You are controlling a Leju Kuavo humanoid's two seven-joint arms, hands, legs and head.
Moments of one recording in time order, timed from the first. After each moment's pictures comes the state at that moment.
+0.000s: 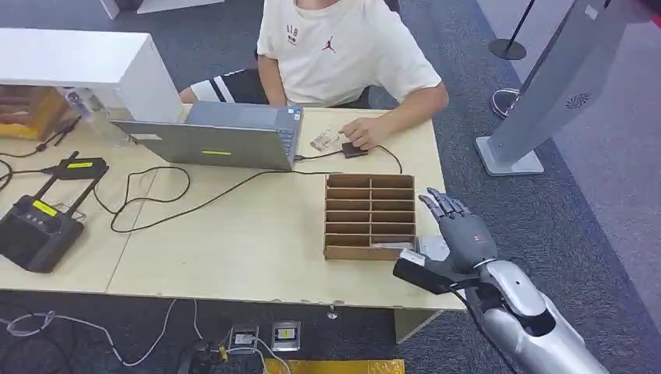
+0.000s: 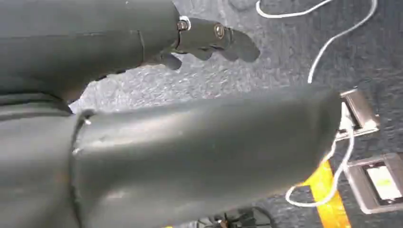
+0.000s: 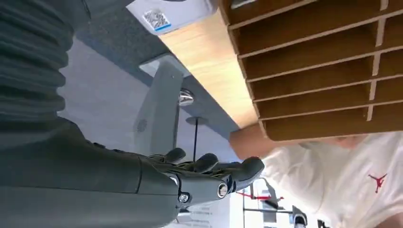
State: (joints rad) left arm -0.34 0.04 -1.25 -0.19 0.52 0.46 0.01; right arm -0.33 -0.50 0.72 -1.45 0.86 0.02 0.08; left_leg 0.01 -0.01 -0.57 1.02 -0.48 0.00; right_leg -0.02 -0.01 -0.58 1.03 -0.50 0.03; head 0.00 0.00
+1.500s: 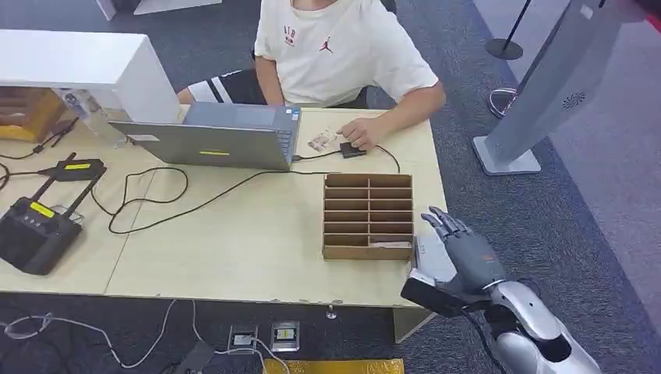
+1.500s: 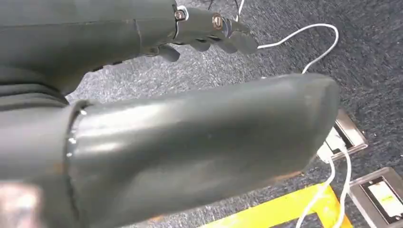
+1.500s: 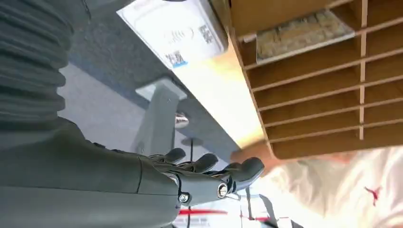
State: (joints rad) left arm -0.24 0.18 -1.28 -0.19 0.46 0.48 -0.22; right arm -0.23 -0.56 0.70 -1.56 0.77 0.01 0.06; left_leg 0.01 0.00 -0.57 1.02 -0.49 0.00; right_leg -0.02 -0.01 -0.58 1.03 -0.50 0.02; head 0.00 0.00
